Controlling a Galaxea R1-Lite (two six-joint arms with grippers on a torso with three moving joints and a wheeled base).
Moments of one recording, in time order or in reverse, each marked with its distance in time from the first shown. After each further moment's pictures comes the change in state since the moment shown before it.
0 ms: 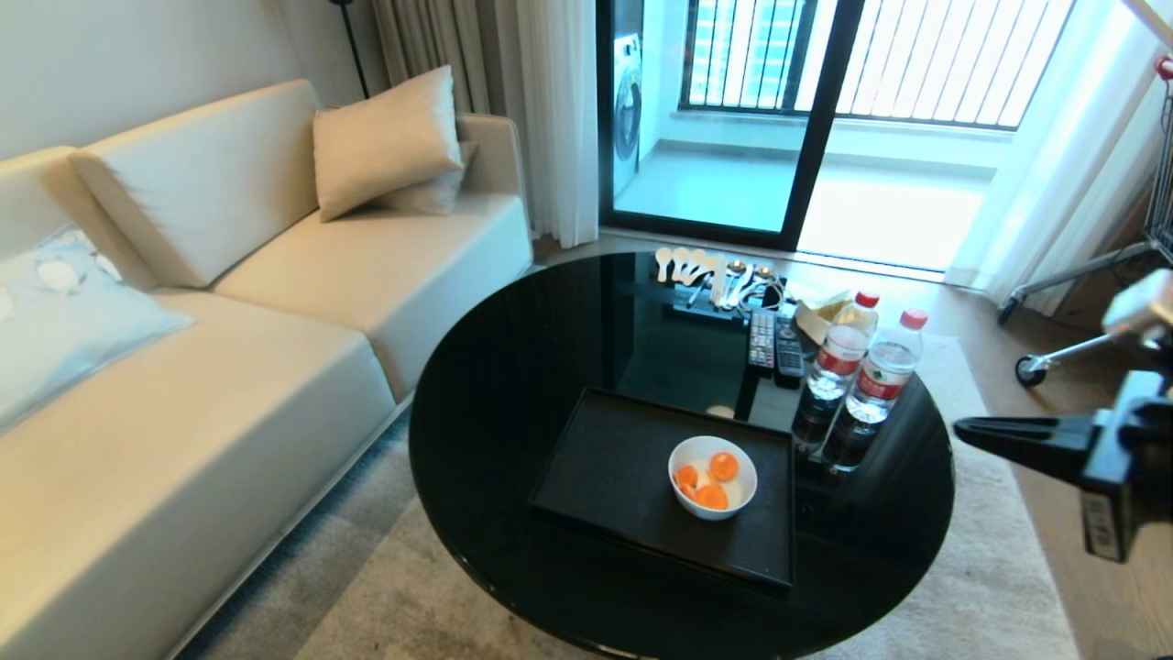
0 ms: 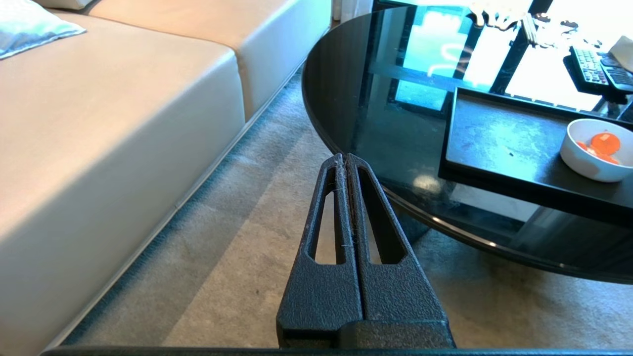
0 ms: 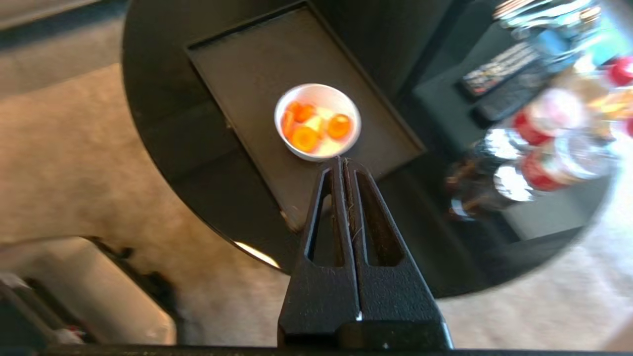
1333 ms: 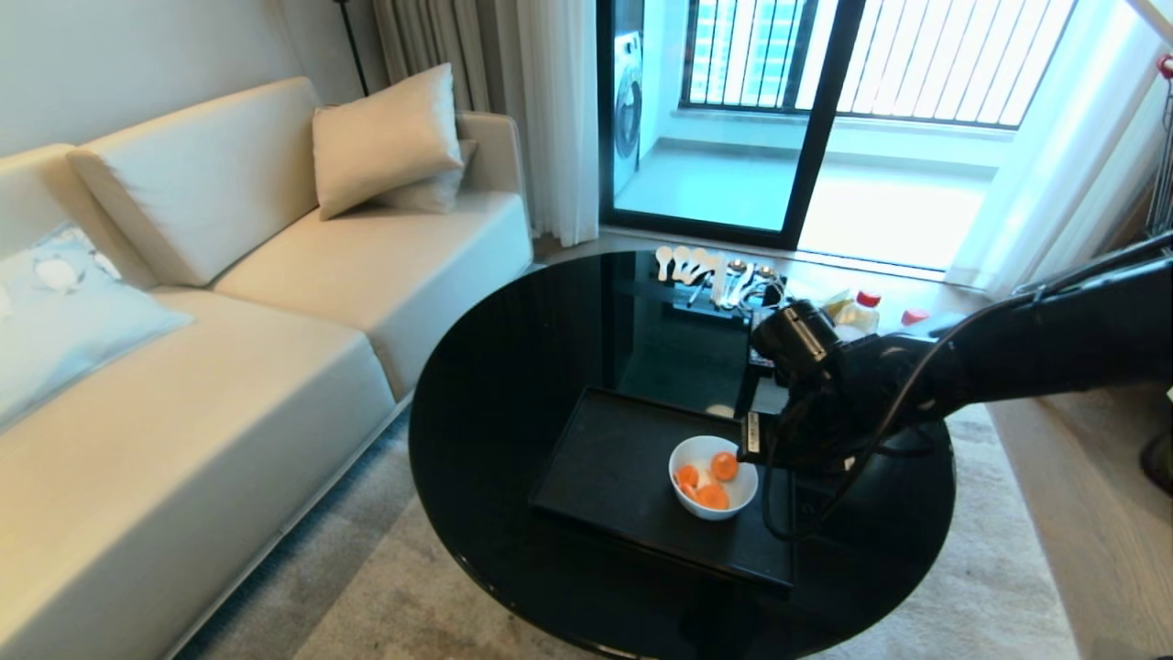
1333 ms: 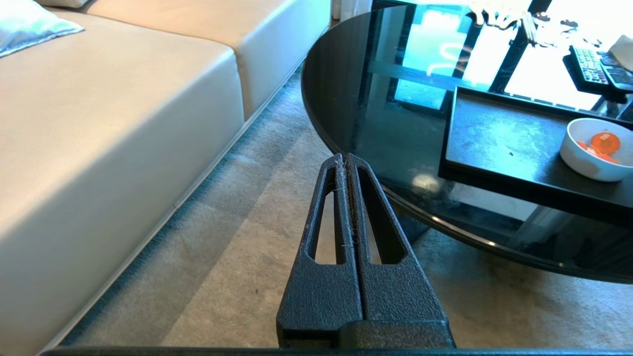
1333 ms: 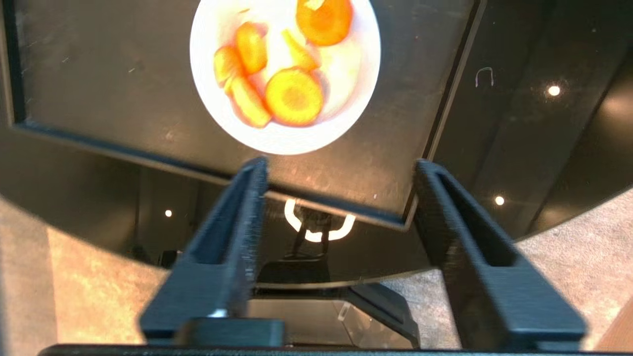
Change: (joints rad) left arm 0.000 0.000 0.000 0.000 0.000 0.000; right arm 0.211 0.874 -0.608 0.334 -0.438 0.872
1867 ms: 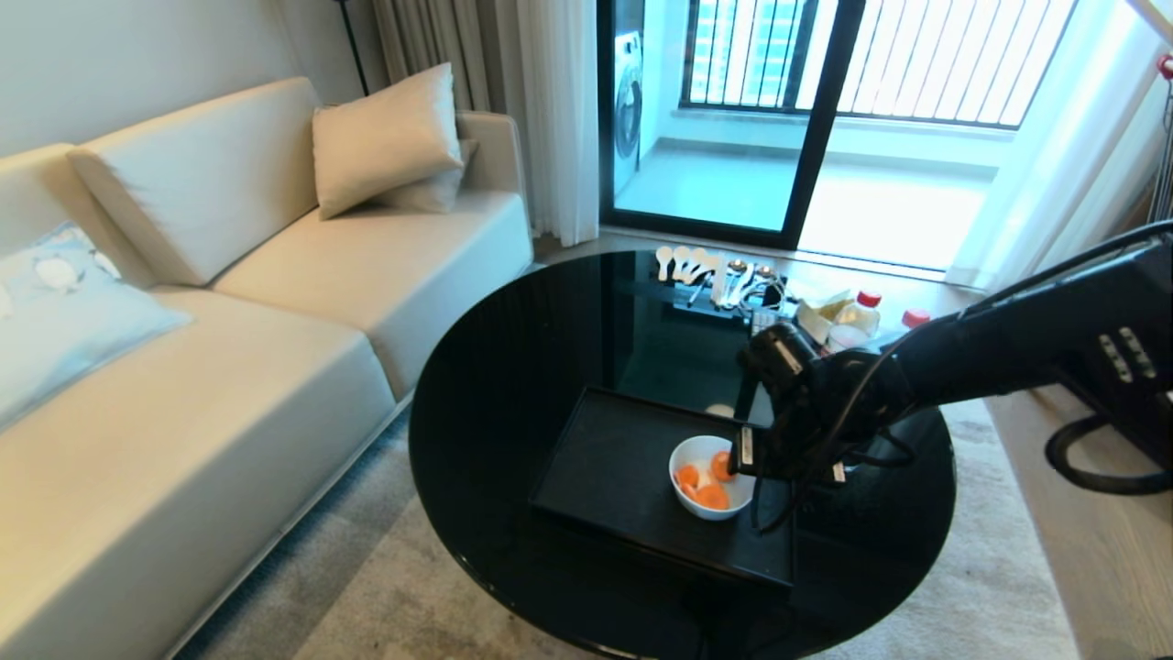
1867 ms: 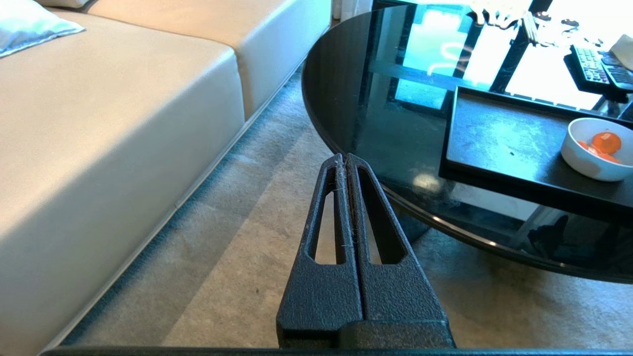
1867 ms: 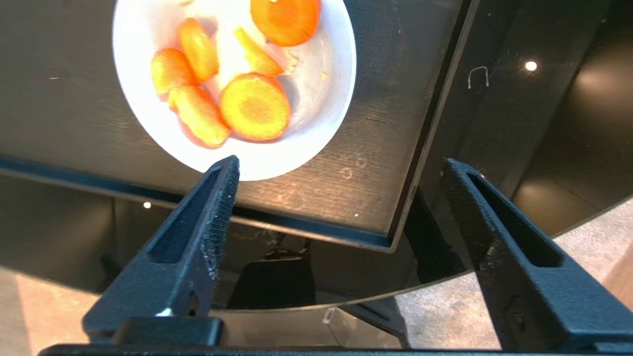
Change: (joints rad) left arm 0.000 0.000 0.000 0.000 0.000 0.000; right arm -0.029 0.120 -0.054 0.018 -0.015 -0.011
